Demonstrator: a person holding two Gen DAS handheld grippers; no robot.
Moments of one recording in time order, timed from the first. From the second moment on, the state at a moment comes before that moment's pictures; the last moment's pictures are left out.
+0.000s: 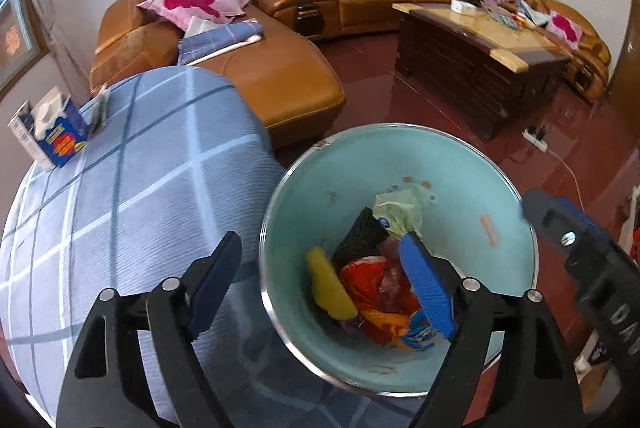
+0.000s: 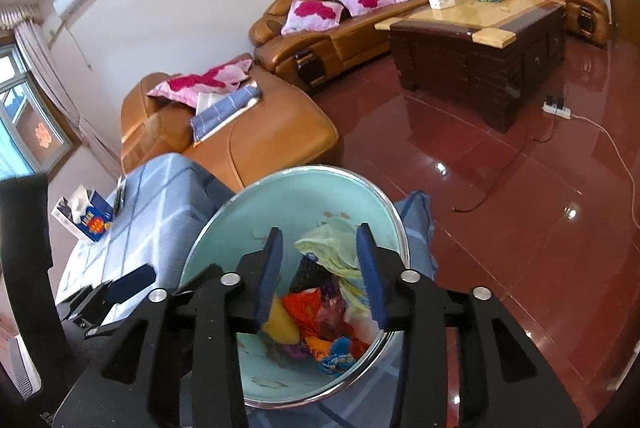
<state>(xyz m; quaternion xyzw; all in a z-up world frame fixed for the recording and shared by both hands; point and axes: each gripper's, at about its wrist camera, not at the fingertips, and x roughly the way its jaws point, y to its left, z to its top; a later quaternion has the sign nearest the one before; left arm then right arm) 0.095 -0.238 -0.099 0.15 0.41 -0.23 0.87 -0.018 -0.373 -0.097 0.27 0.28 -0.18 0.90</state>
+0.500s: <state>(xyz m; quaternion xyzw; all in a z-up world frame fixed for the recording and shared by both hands) 0.056 -0.171 -0.046 0.10 0.33 -0.21 0.92 -0.070 -0.320 -0.050 0.16 0.16 -0.29 0.93</state>
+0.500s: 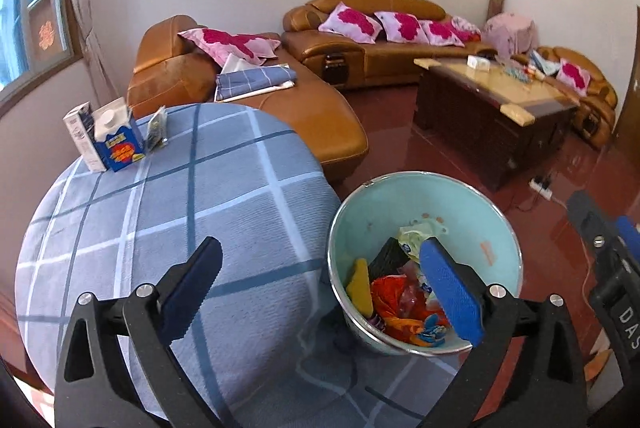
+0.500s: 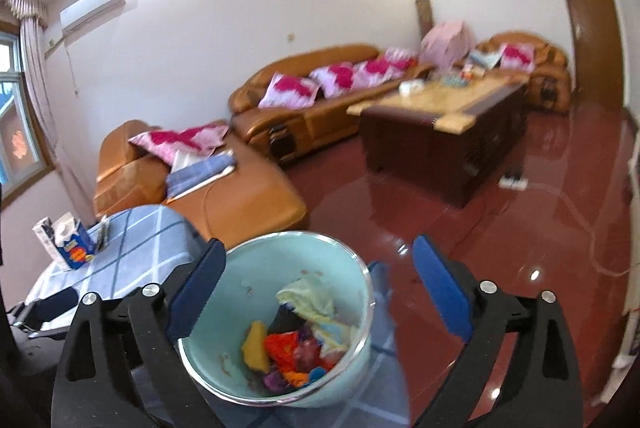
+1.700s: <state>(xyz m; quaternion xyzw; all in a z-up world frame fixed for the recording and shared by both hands) 0.013 -0.145 -0.001 0.10 0.24 -0.20 0.95 -0.111 -0.300 -0.021 0.16 0.09 -0.32 0.93</state>
